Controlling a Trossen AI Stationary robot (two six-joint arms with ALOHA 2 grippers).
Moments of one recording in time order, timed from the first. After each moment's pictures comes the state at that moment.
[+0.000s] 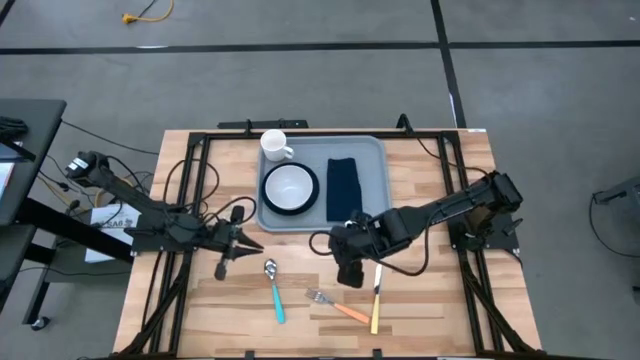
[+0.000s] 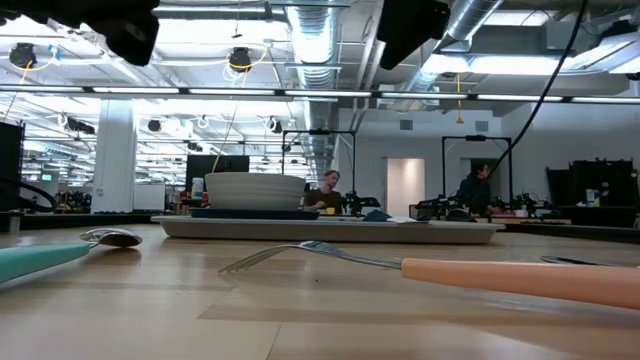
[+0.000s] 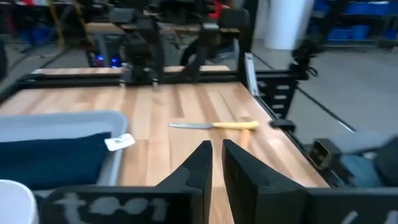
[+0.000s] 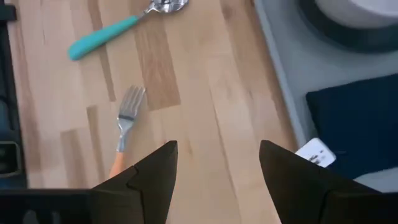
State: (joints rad) left arm -0.51 0.74 0.34 0.26 -0.32 -0.11; right arm 0.34 1.79 1.61 -0.97 0.19 0.49
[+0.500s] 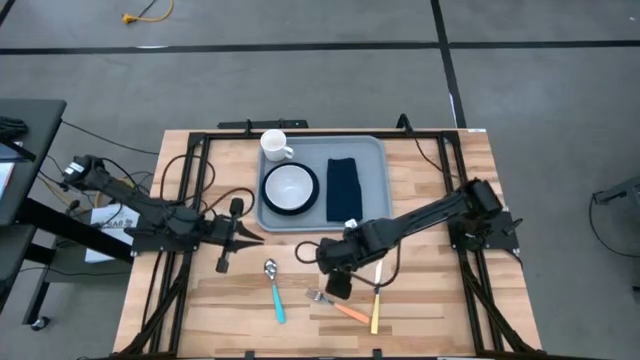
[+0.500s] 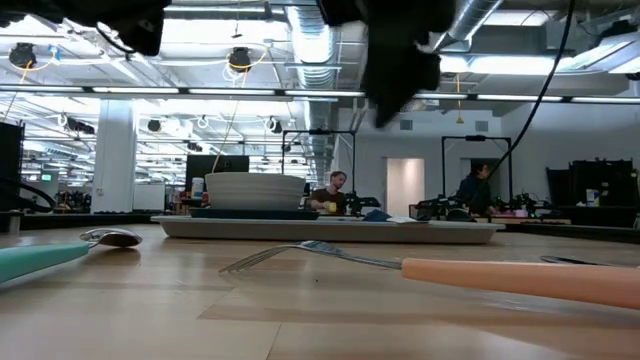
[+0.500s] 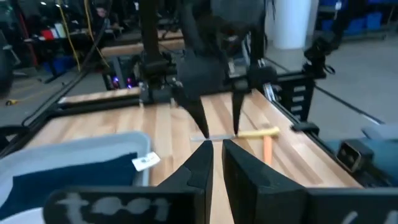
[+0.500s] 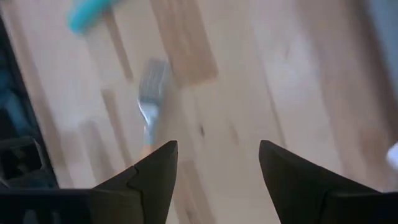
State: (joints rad) left arm -0.44 0.70 0.35 0.26 -0.29 0.05; right arm 0.33 1.95 1.61 -0.90 -0.02 0.60
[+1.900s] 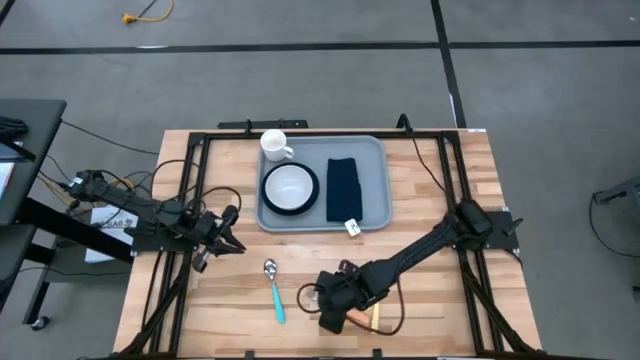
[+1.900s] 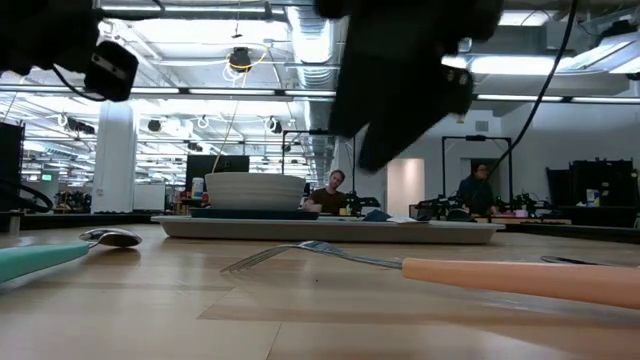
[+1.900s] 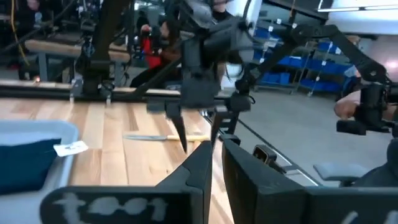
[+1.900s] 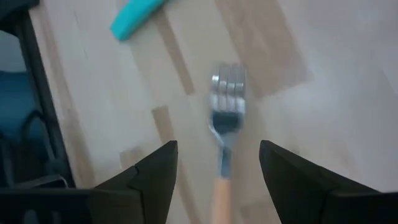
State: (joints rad) left arm -0.36 0.30 0.06 0.29 0.05 -0.18; right arm 0.51 2.10 1.61 -0.64 0.15 0.83
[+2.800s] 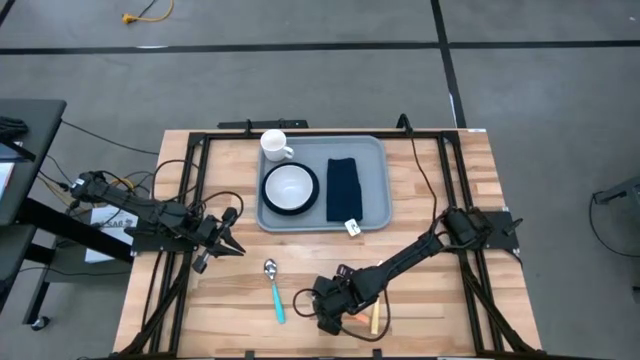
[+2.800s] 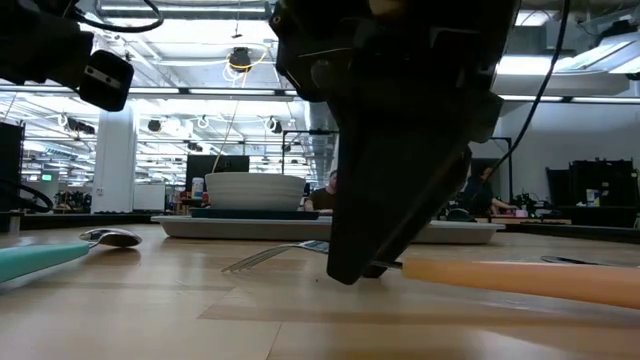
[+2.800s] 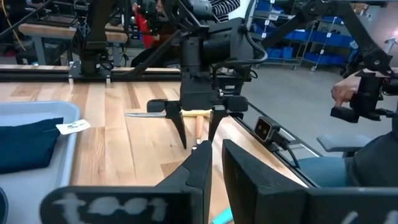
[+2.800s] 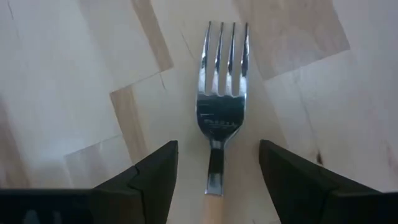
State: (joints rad) left arm -0.36 0.25 0.06 0.15 0.06 -0.13; right arm 0.51 2.24 1.62 -0.62 0.11 0.81
